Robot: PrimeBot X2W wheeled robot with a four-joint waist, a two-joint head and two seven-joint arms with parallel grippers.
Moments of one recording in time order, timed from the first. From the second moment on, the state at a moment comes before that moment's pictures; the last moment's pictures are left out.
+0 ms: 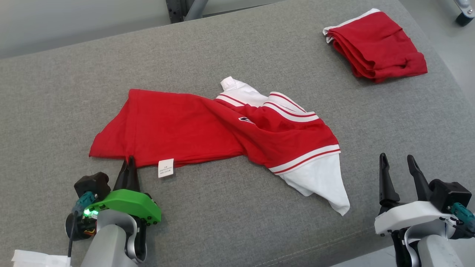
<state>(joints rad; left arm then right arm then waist) -0.36 0.05 -0.10 0.70 -0.42 -0.02 -0.26 -0.11 -0.05 -0.11 0.29 0.21 0.13 -0.26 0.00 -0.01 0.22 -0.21</state>
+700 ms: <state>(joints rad) -0.19 0.05 -0.15 0.57 -0.43 -0.01 -0.26 -0.10 -0.05 -0.11 0.29 0.22 0.13 -0.26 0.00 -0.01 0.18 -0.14</state>
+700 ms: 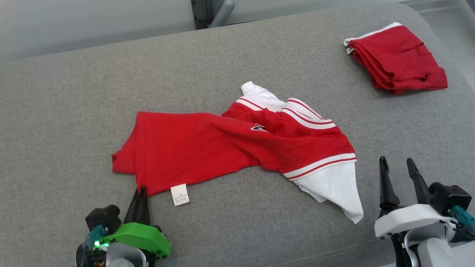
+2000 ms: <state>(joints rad) -0.03 0.07 -0.09 0.25 -0.35 0.03 -0.26 -0.09 -0.05 -0.07 0.18 0.18 0.13 -0.26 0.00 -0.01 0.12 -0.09</state>
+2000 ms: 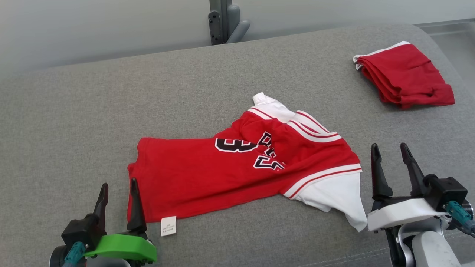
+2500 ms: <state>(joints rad) 0.06 0.05 -0.06 0.16 -0.29 0.00 -0.26 -0.10 -0.05 0.06 0.11 0.15 0.13 -0.26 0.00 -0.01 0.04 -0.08</state>
